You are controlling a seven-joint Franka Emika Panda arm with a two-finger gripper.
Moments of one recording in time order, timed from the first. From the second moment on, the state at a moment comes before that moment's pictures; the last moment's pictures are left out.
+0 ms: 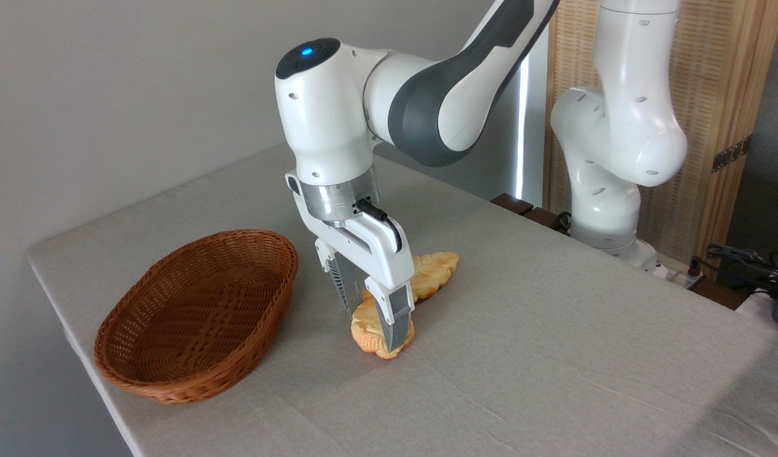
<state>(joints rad) -0.31 -0.11 0.25 -2.21 0.04 2.07 0.74</state>
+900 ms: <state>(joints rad) -0.33 -0.12 0.20 -2.05 -0.06 2.08 0.70</state>
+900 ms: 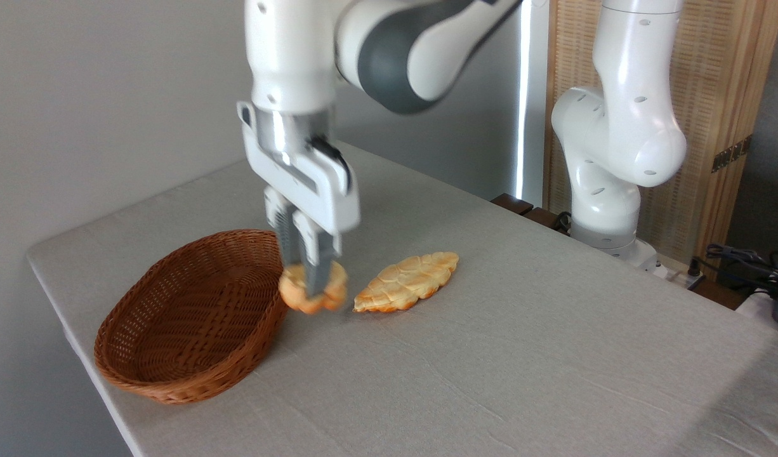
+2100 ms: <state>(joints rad) -0.35 0.20 -0.05 -1.82 -0.11 2.32 0.22</state>
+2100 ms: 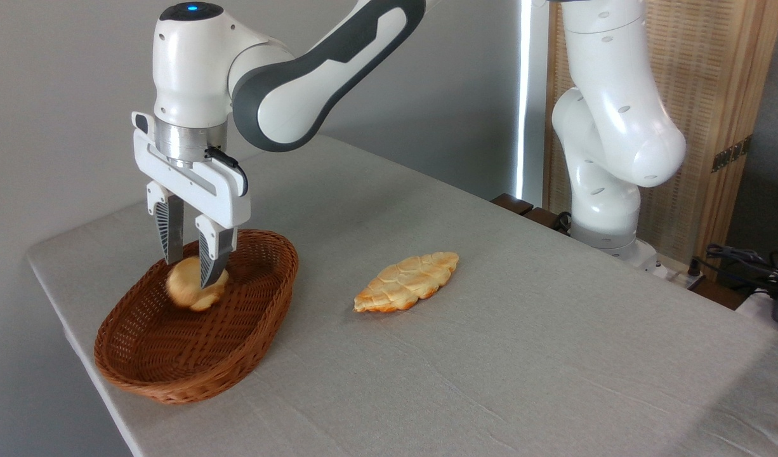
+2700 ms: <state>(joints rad) -0.32 0.12 -0.02 -1.79 -0.11 2.26 0.21</state>
